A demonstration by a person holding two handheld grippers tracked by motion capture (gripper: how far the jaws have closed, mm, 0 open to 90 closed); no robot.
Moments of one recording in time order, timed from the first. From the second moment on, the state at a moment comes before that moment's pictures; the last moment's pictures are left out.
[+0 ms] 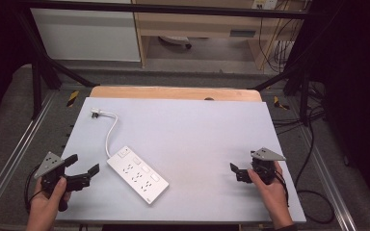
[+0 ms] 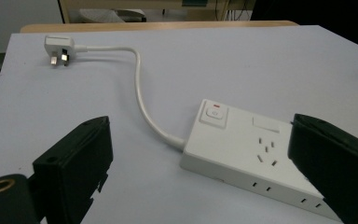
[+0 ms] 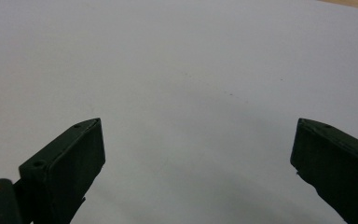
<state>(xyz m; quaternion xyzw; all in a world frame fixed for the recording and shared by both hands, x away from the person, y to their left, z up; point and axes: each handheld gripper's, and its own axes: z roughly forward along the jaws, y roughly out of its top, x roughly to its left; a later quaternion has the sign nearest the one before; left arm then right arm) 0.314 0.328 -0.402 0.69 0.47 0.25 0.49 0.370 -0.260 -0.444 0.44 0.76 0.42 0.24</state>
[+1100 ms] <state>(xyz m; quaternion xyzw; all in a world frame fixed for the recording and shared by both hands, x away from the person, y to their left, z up) 0.319 0.317 -0.372 0.67 0.44 0.24 0.54 0.370 -0.259 -0.444 0.44 0.76 0.41 0.24</state>
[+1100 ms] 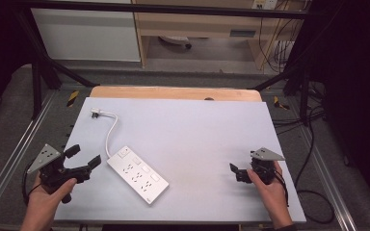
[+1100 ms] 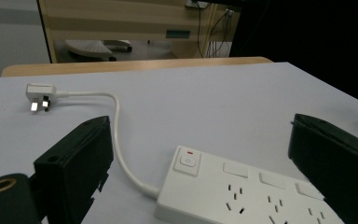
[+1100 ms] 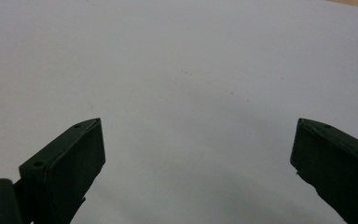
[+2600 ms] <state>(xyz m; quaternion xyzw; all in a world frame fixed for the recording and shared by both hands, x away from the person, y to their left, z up) 0.356 0.273 -0.342 0.72 0.40 0.20 0.54 0.369 -0.263 -0.441 0.44 0.75 0.42 0.25</state>
